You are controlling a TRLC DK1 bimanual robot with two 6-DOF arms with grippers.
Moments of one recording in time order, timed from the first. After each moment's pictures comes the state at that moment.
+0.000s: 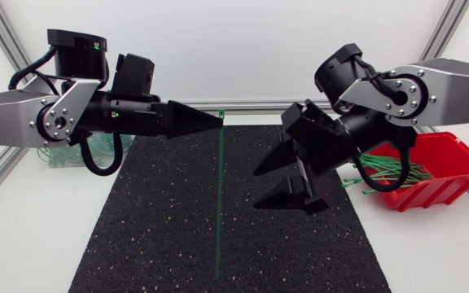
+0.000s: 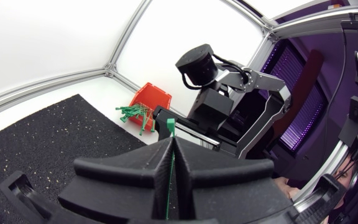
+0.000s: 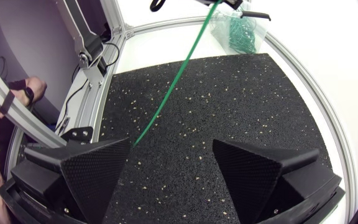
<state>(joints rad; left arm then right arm) -0.33 1.53 1.01 0.08 1.16 -0.14 0.44 1.49 1.09 -0.75 -0.73 -0.81</state>
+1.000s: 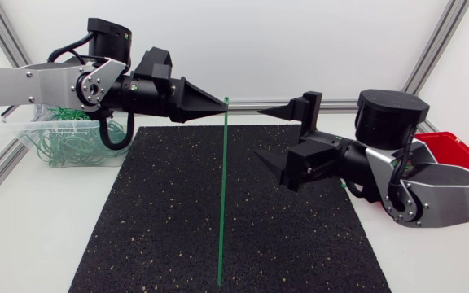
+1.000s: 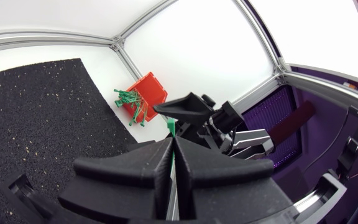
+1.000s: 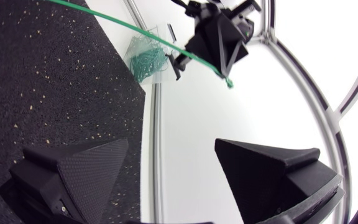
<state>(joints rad) -0.29 1.76 1.27 -0.10 1.27 -0.39 0.44 1.41 0.59 0.62 -0.39 -1.41</state>
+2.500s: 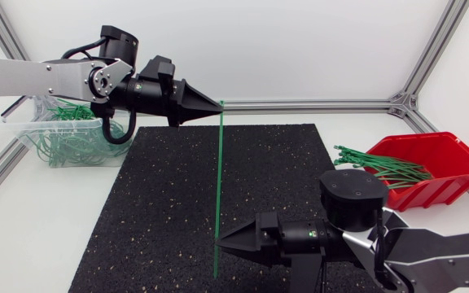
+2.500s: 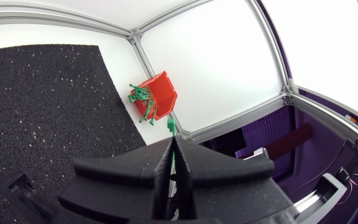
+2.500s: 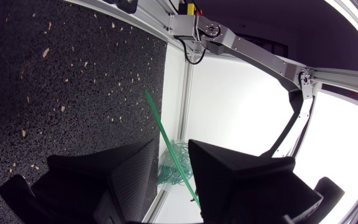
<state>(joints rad) -0.26 1.88 1.38 -0.25 1.27 -0.40 0.71 1.46 0.32 0.75 -0.71 -1.94</state>
